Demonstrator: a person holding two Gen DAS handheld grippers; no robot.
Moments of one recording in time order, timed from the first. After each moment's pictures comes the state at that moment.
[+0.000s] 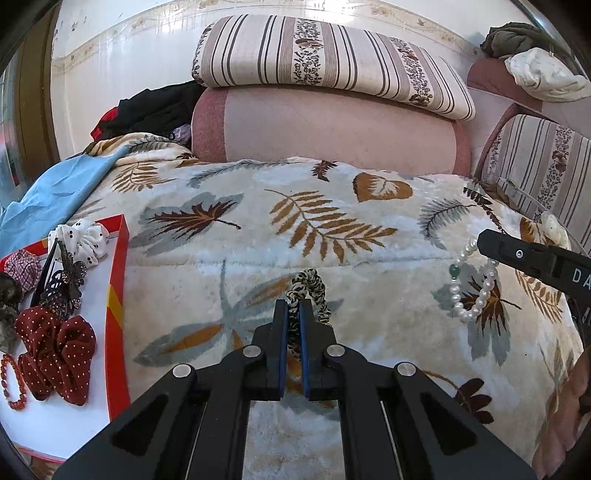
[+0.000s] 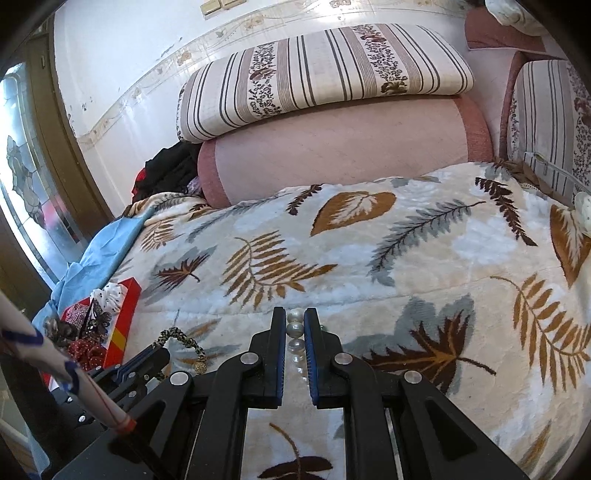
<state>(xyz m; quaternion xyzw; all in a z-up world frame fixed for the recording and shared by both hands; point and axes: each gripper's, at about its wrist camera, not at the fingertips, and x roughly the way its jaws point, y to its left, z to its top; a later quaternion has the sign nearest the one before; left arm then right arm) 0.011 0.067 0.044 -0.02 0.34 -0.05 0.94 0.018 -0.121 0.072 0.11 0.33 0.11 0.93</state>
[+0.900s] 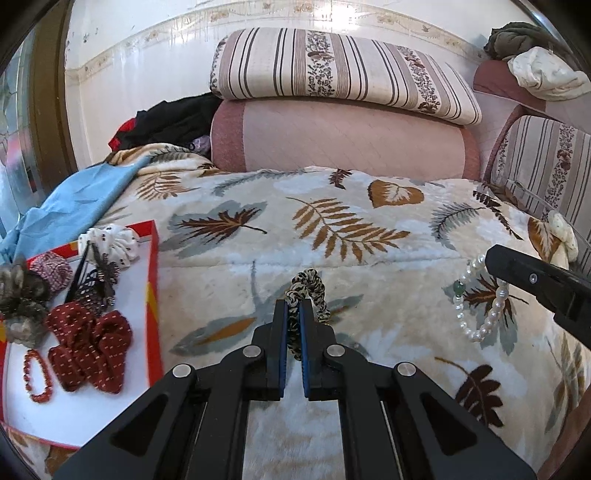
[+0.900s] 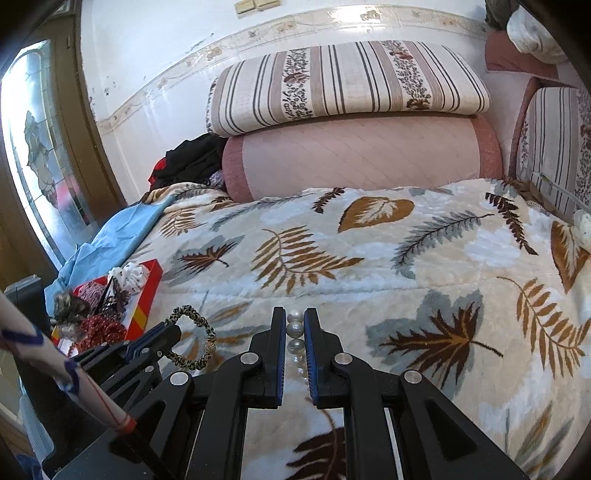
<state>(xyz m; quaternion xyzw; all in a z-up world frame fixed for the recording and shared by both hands) -0.017 0.077 0.054 0.00 0.32 -0.02 0.95 -0.022 -0.085 0.081 0.07 0.31 0.13 0.94</state>
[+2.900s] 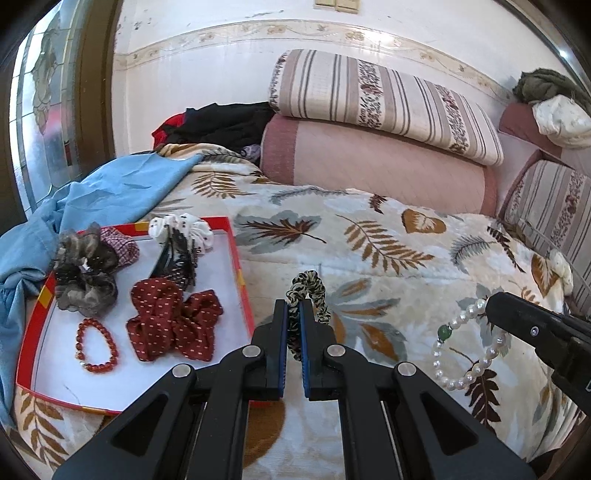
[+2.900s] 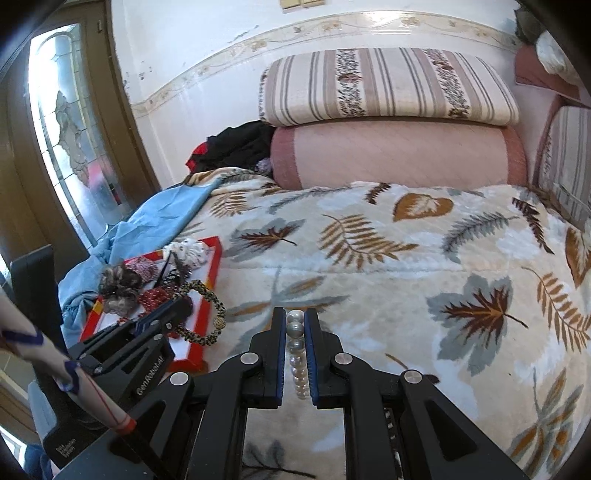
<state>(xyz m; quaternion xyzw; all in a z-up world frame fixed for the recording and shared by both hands) -0.068 0.147 0.082 -0.06 0.30 0.03 0.95 -0.073 -0.018 0.103 0.06 0.32 0.18 0.93</state>
